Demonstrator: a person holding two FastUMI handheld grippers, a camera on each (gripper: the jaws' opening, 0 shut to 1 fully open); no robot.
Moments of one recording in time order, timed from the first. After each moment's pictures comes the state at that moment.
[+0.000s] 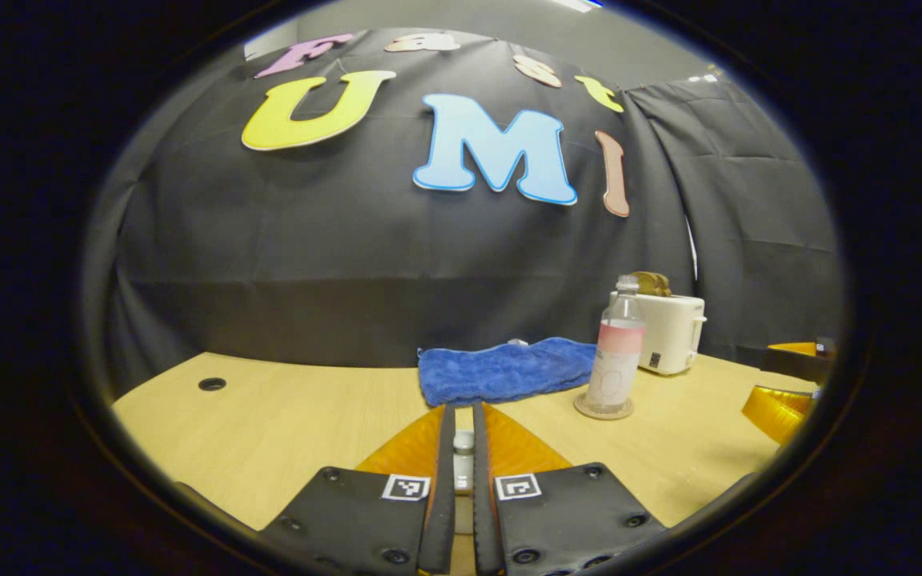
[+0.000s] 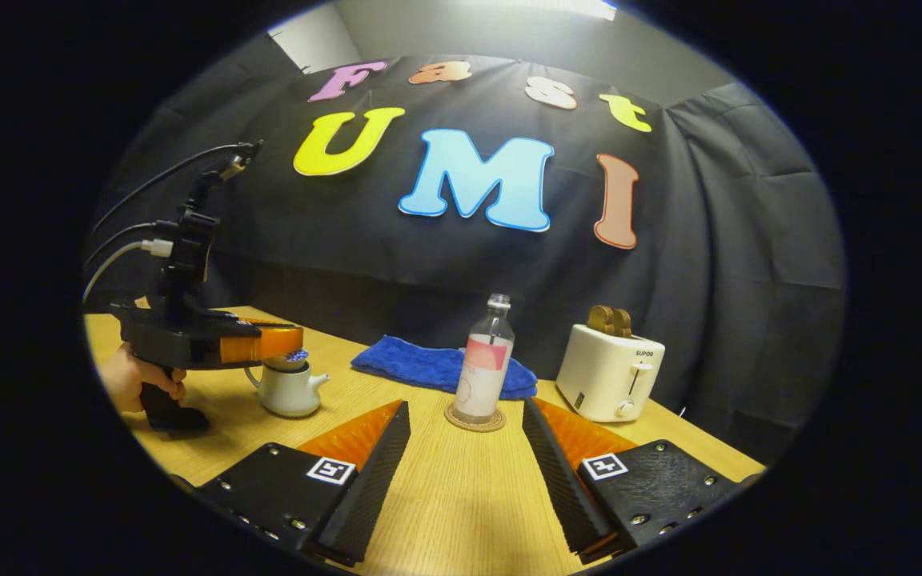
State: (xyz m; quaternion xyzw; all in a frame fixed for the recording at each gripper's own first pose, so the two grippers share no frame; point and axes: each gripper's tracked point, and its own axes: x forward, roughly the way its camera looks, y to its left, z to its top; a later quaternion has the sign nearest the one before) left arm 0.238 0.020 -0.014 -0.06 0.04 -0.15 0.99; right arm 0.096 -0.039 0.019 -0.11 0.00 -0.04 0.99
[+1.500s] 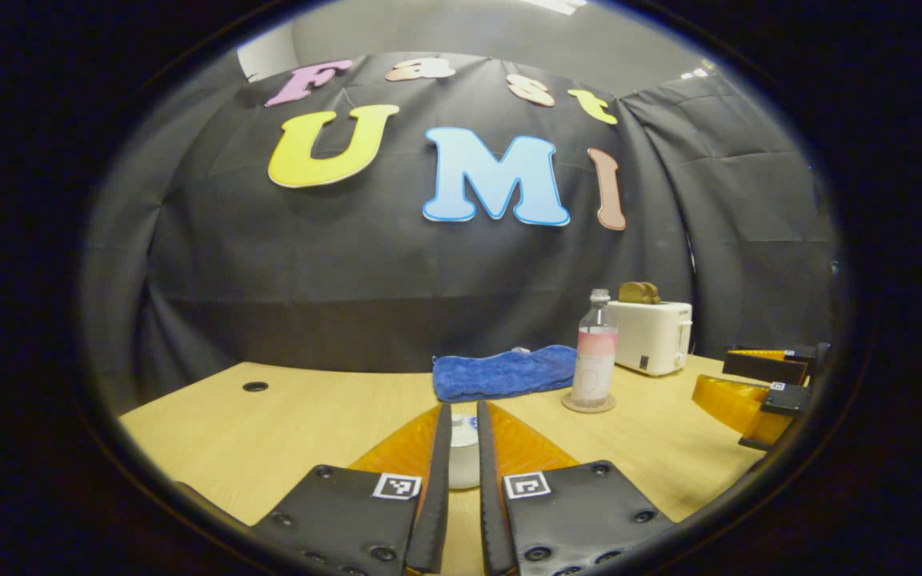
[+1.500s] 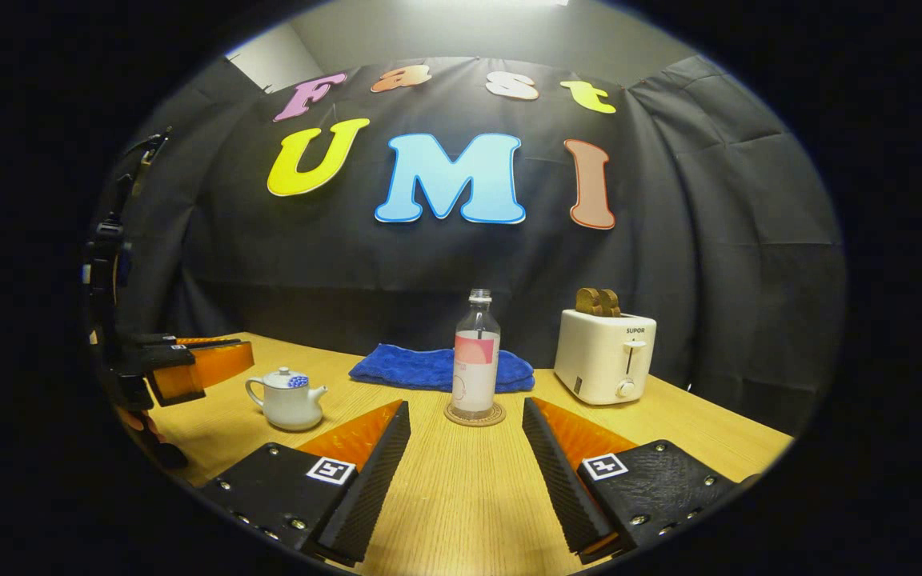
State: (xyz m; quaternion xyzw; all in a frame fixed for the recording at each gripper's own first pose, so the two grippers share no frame) left arm 0.136 0.030 0.012 -0.04 0.00 -0.10 0.99; right arm 0.080 -0.052 0.013 -0.03 0.00 -0.06 1.00
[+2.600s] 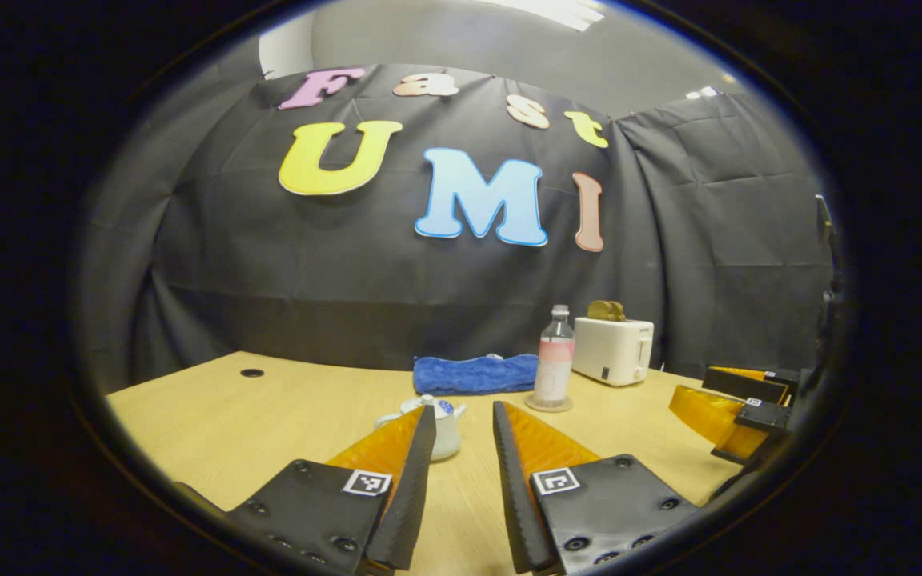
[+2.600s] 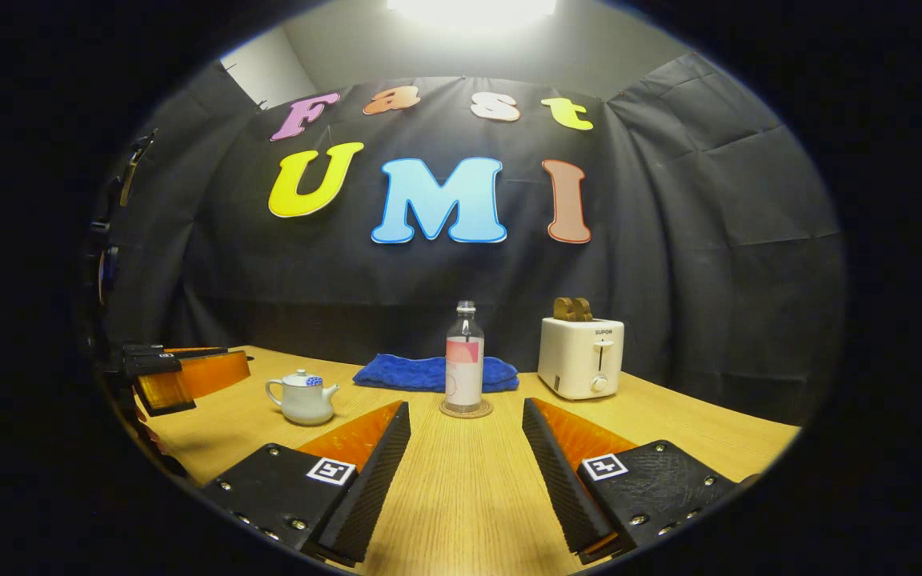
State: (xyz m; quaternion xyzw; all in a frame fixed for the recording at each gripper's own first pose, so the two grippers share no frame) left arm 0.084 0.013 0.012 -0.08 -0.01 -0.13 0.99; right arm 0.026 -0.047 0.019 -0.02 -0.04 -0.07 1.00
